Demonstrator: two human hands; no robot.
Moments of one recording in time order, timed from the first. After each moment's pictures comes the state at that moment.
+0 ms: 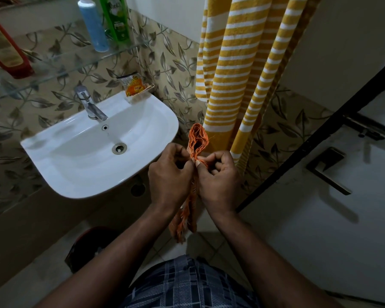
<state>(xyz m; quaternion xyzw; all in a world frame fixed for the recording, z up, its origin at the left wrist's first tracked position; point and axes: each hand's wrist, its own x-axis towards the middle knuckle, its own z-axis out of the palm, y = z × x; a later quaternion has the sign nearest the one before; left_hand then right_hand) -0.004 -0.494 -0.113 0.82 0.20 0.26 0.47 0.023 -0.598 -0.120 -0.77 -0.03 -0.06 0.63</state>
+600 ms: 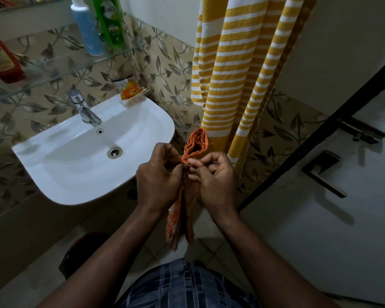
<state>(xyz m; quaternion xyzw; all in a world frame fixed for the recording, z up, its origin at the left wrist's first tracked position) -0.003 -0.474 -0.115 0.84 0.15 0.28 0.44 0.034 -0.601 -0.108 -0.68 -0.03 0.07 0.73</state>
